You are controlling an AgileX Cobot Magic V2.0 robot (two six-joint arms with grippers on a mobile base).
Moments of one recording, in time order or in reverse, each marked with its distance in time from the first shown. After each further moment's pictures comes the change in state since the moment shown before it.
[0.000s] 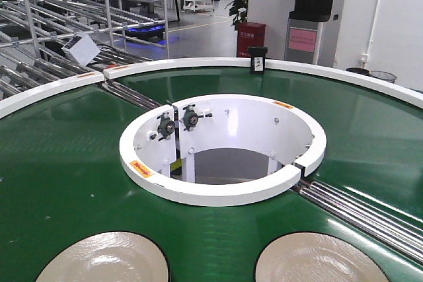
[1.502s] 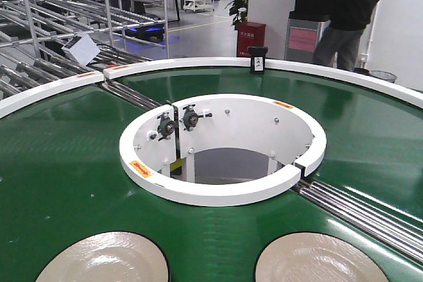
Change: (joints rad) left arm 0.000 0.000 0.000 0.000 0.000 0.000; right arm 0.000 0.039 -0.298 0.002 -0.244 0.000
